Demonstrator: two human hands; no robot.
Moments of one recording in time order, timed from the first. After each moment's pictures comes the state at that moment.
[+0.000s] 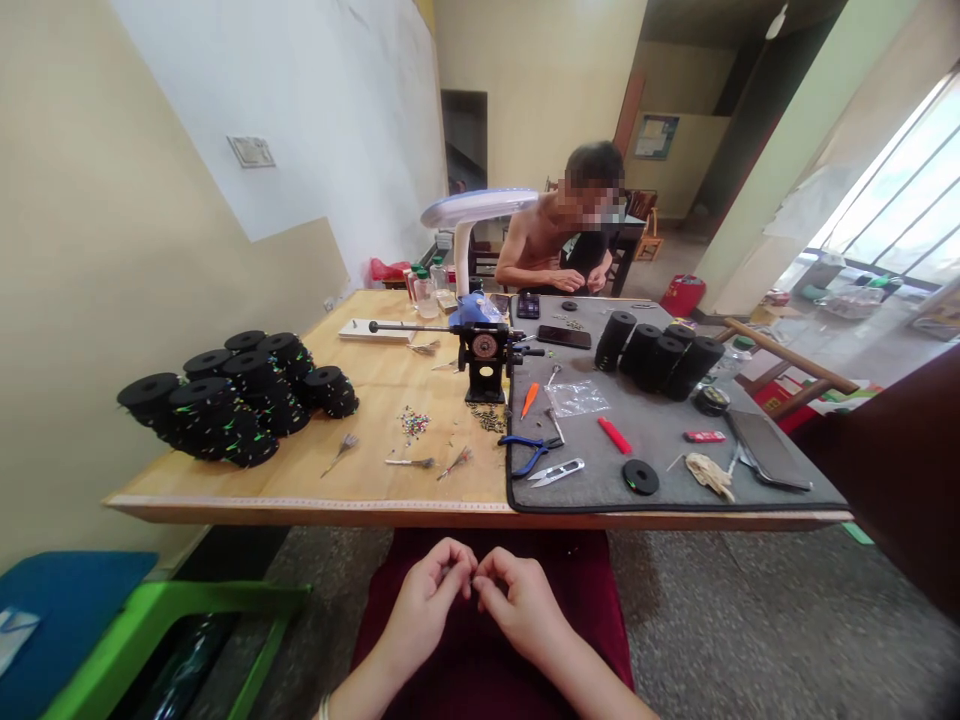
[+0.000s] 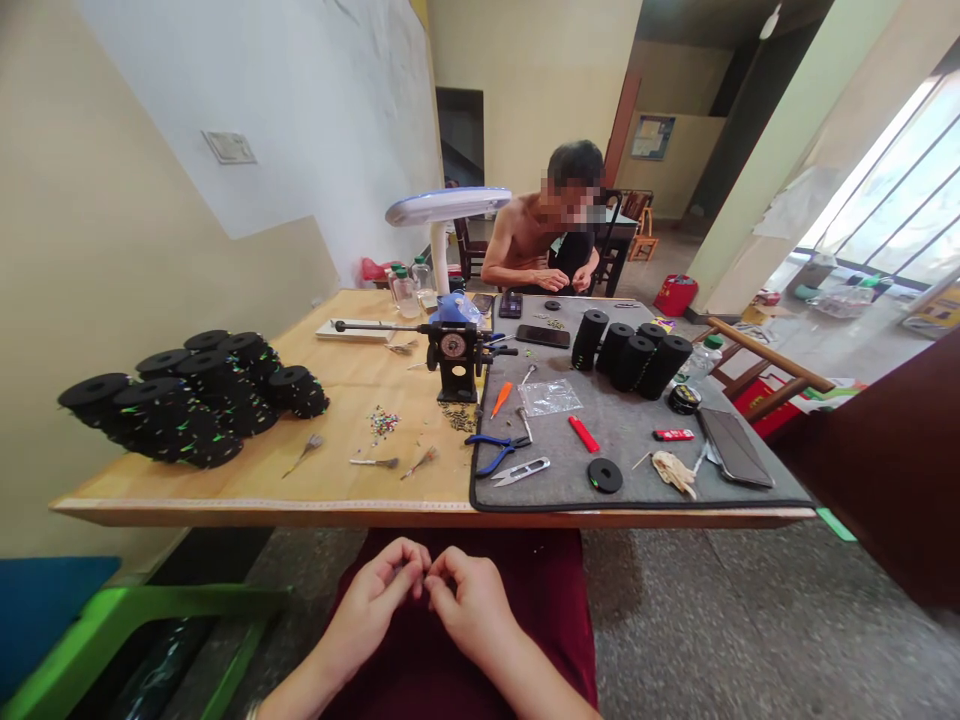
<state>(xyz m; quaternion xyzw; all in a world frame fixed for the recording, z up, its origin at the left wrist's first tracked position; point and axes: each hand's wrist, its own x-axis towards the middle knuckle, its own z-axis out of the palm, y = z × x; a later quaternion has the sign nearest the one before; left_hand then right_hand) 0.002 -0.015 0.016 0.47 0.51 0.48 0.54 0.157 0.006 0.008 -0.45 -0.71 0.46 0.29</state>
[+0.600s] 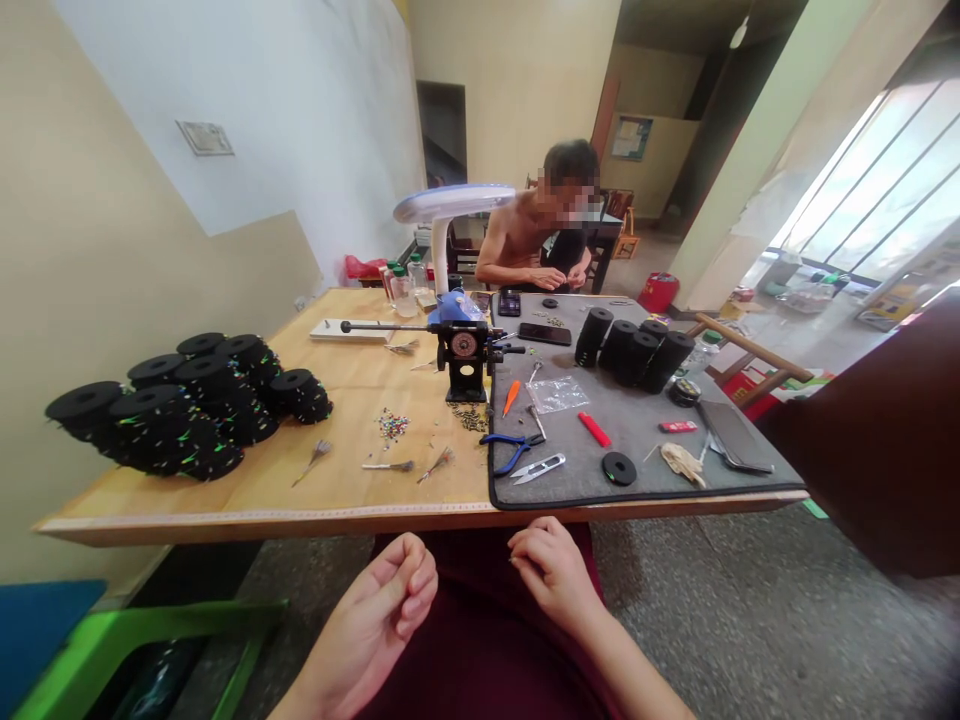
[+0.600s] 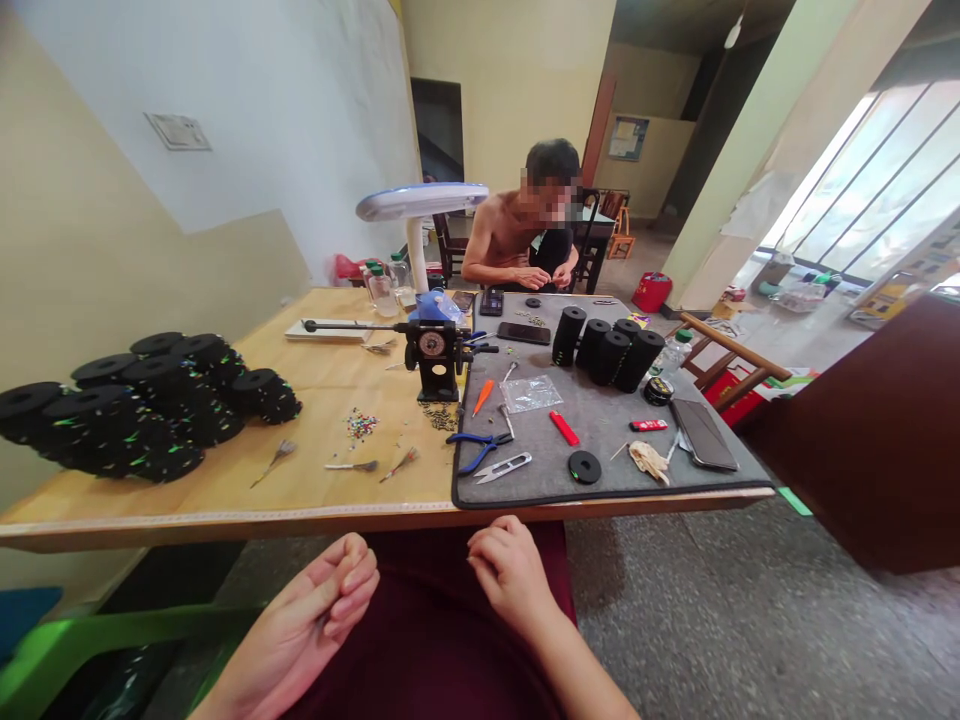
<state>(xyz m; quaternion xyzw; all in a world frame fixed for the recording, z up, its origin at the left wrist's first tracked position) -0.007 -0.026 0.079 0.19 0.35 0.54 0.74 0.226 0.025 0.000 -0.42 -0.82 0.24 0.31</state>
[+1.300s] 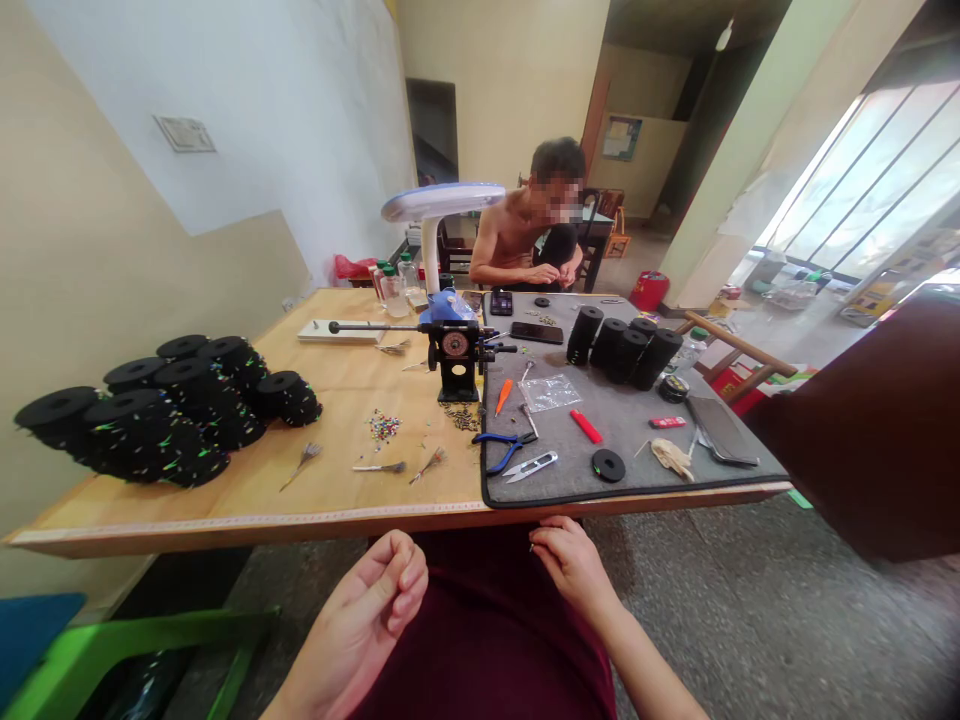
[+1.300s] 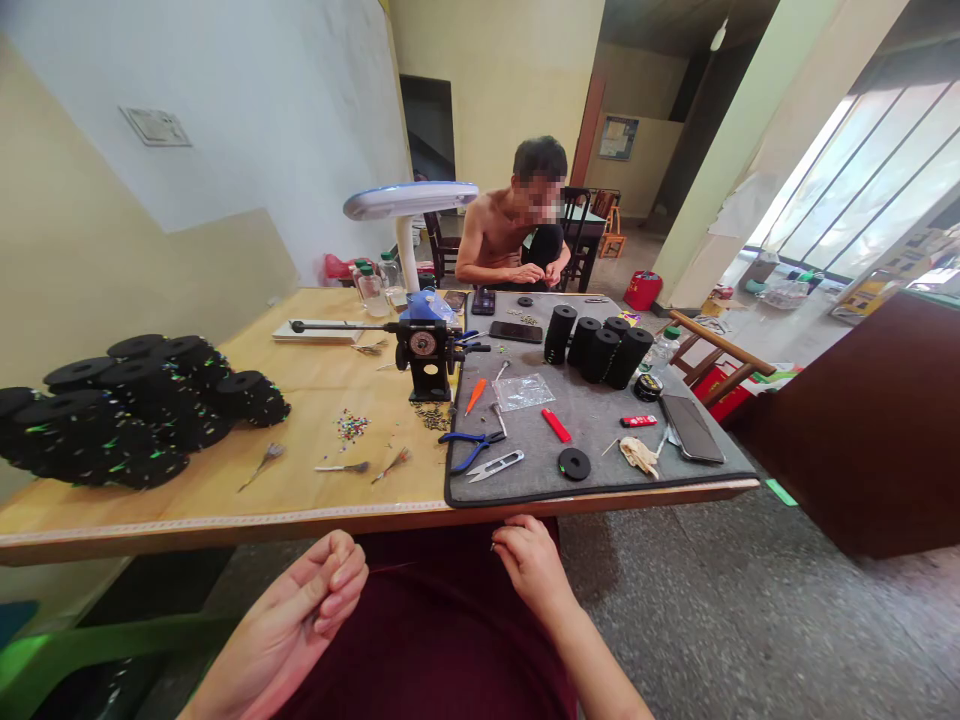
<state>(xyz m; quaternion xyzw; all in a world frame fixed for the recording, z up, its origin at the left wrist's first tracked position) -0.004 -0.027 0.093 0.20 0.38 0.55 0.71 0.266 0.033 -0.035 -0.45 -0.82 0.18 0.32</state>
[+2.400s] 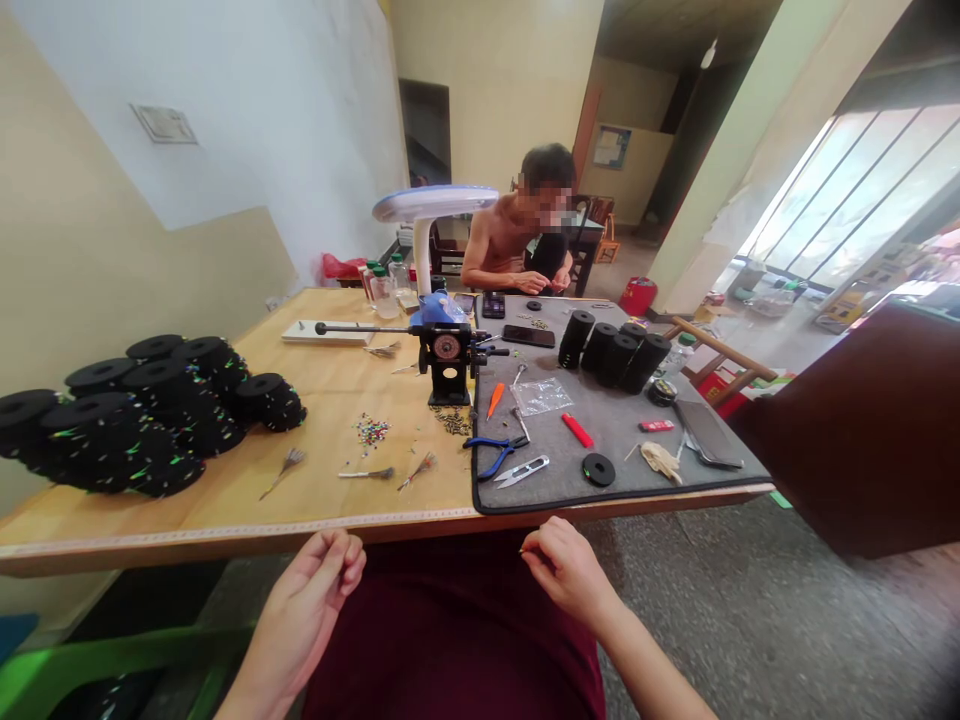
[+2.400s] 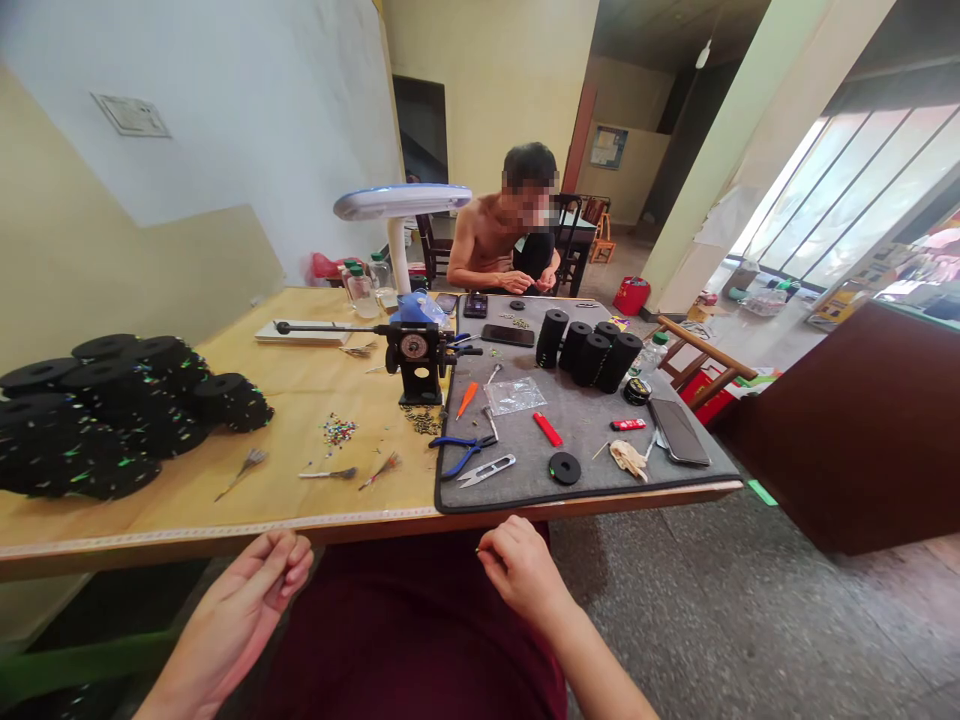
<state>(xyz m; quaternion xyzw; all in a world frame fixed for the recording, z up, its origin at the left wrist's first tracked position) -0.050 -0.006 0.050 0.24 0.50 0.61 0.56 0.260 0.030 0.009 -0.43 -0.85 0.15 0.28</state>
